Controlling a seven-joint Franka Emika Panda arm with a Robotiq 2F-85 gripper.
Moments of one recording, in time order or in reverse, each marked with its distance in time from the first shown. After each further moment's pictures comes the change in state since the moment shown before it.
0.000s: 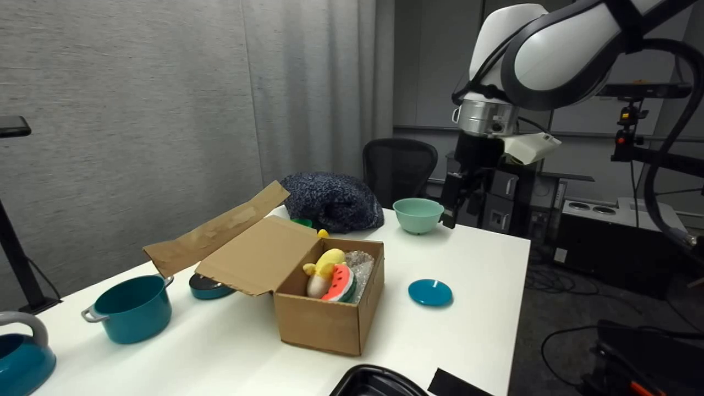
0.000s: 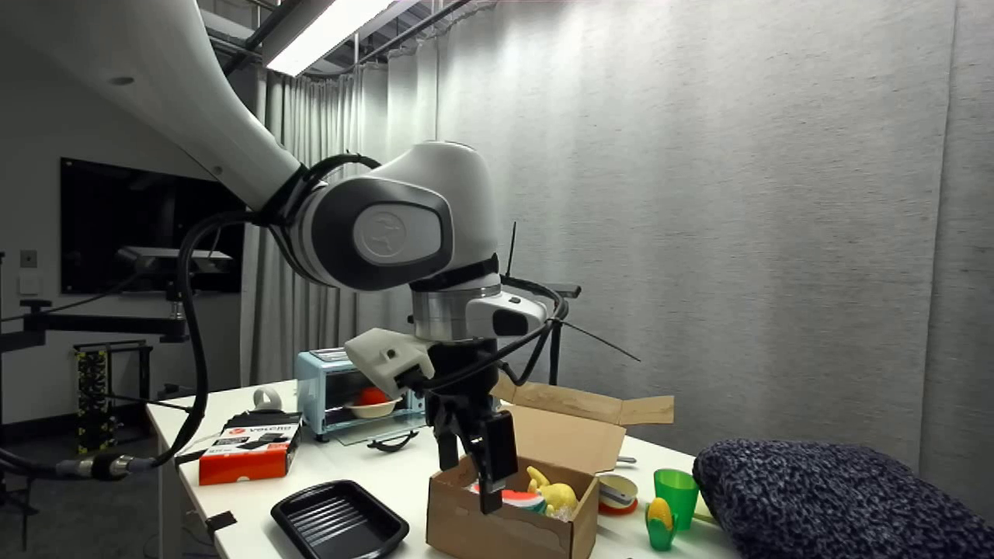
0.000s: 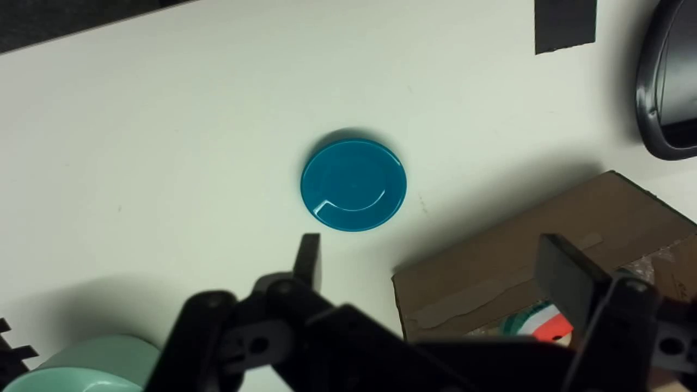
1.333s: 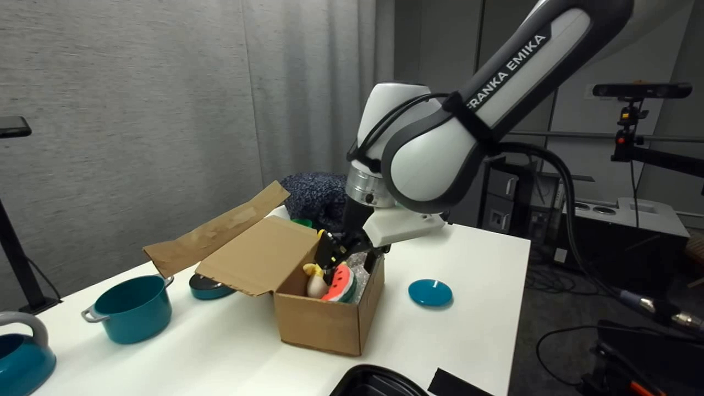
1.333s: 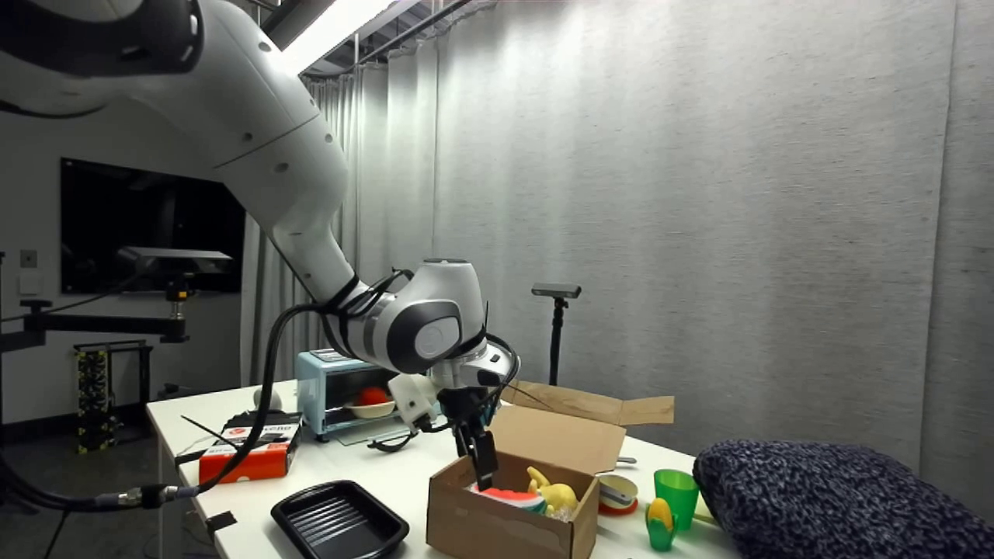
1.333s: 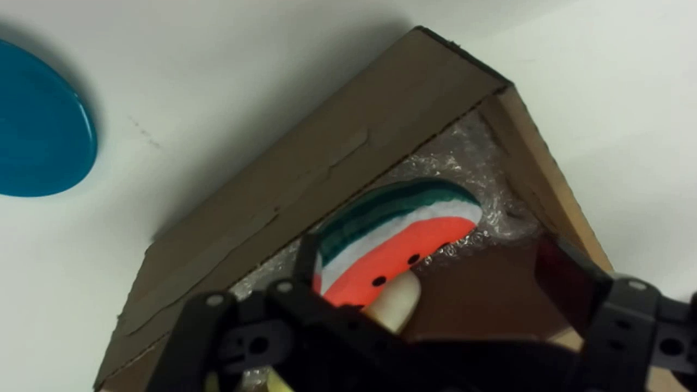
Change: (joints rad) arm 0.174 0.505 0.117 0.323 0.025 0.325 0.406
